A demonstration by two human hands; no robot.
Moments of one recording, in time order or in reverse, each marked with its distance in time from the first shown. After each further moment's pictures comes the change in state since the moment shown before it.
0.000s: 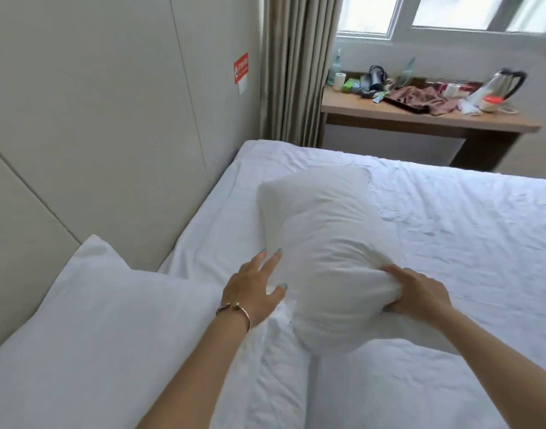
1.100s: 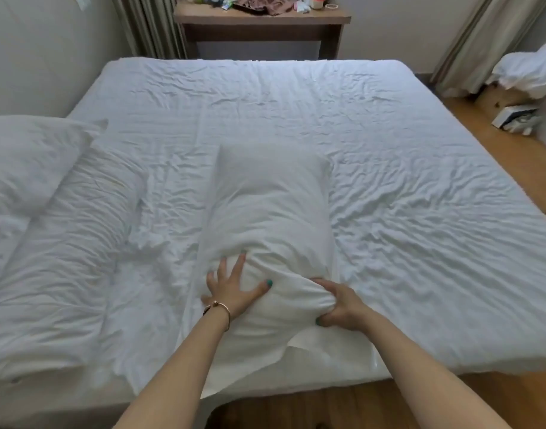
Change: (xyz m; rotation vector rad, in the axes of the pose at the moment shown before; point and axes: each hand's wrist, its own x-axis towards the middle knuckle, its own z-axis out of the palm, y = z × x) left_hand -0.494 0.315 0.302 -0.140 -0.395 -0.208; right_hand -0.621 0.305 0.192 0.771 -0.301 0.063
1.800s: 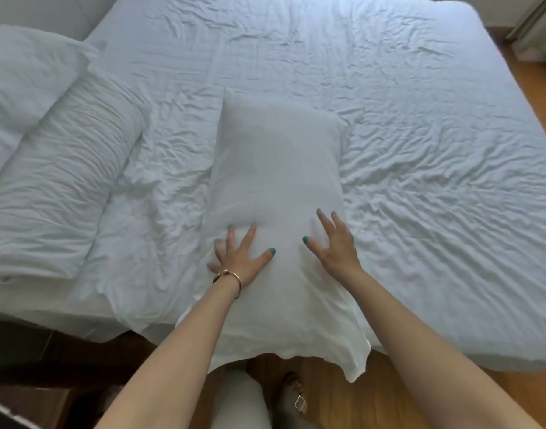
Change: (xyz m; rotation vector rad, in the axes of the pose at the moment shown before) left_hand -0.026 0.061 0.102 -0.071 0.035 -0.186; right_hand 0.018 0.051 -0.038 -0.147 0.266 -0.026
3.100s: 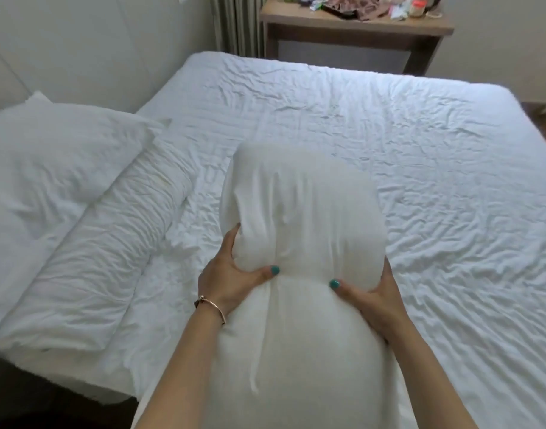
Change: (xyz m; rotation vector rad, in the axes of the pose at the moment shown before) left_hand 0.027 0.025 -0.188 -0.486 0.389 0.231; right_hand 0.052 -0.121 -0.067 0.622 0.097 -0.008
